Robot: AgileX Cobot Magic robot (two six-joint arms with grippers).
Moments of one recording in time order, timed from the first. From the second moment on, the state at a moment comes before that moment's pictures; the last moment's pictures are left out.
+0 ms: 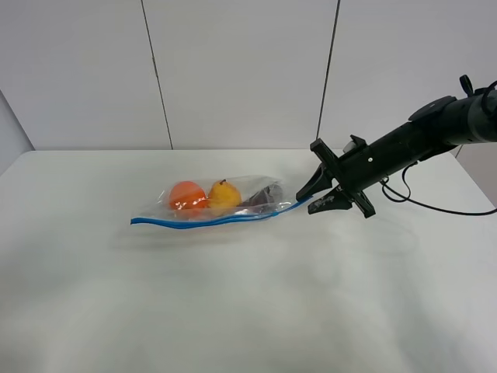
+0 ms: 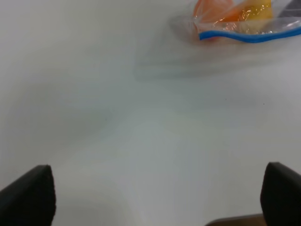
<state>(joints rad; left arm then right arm) -0.05 -0.01 -0.57 -0.09 1.17 0.05 0.04 2.05 -1.31 0.97 1.05 -0.34</state>
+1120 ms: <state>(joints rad) -0.05 -0.01 -0.57 -0.09 1.17 0.05 0.04 2.05 -1.31 1.02 1.09 -0.38</state>
